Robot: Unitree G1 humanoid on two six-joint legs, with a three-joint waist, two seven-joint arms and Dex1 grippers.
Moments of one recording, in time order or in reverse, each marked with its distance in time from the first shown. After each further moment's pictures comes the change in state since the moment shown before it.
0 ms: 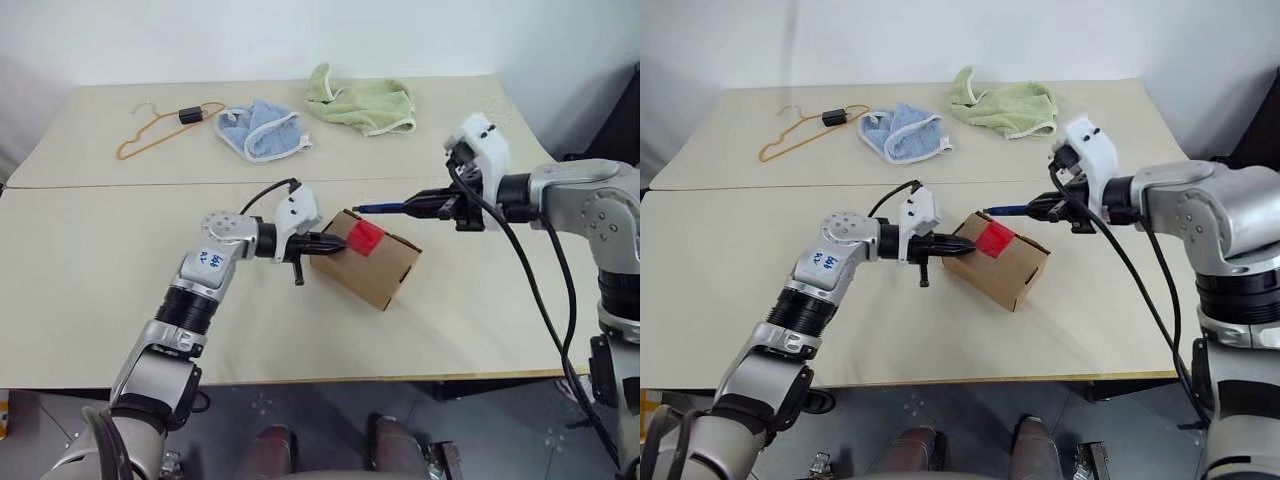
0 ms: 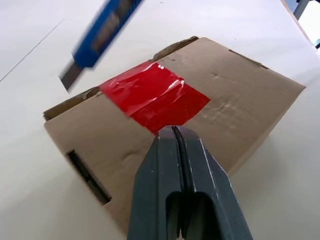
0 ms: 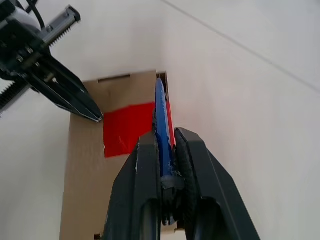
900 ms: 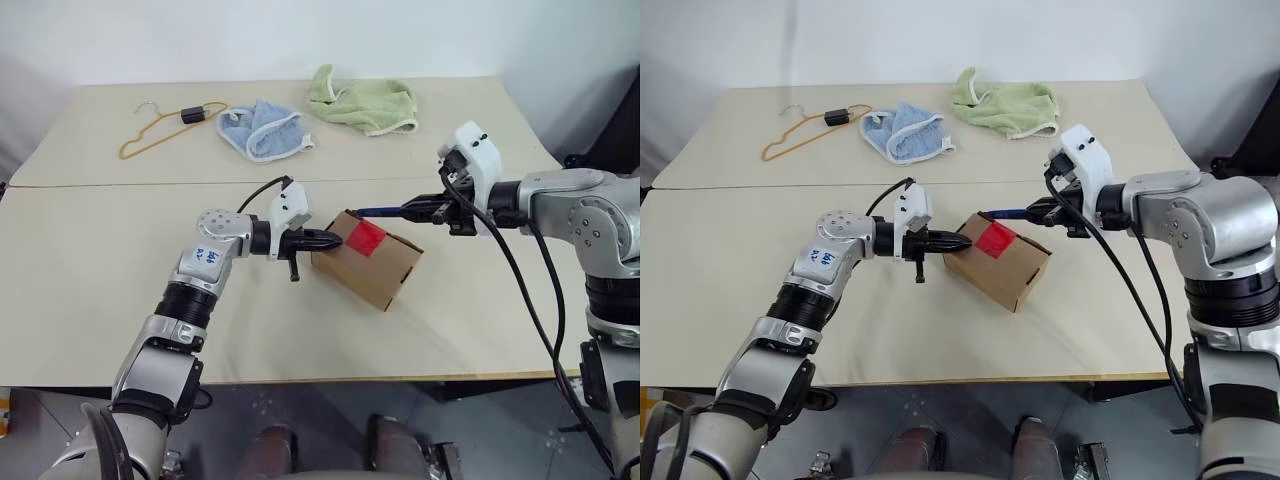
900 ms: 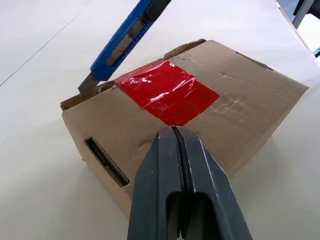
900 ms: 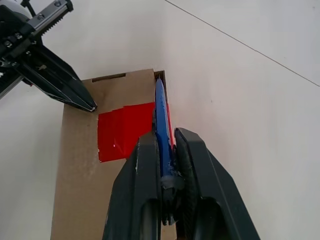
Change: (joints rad) left arm -0.029 -0.010 0.031 0.104 -0.007 -0.053 -0.039; right arm 0.050 0.034 0.015 0.034 -0.046 -0.048 -0.009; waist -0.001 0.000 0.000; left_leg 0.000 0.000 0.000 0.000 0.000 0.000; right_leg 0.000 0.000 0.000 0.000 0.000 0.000
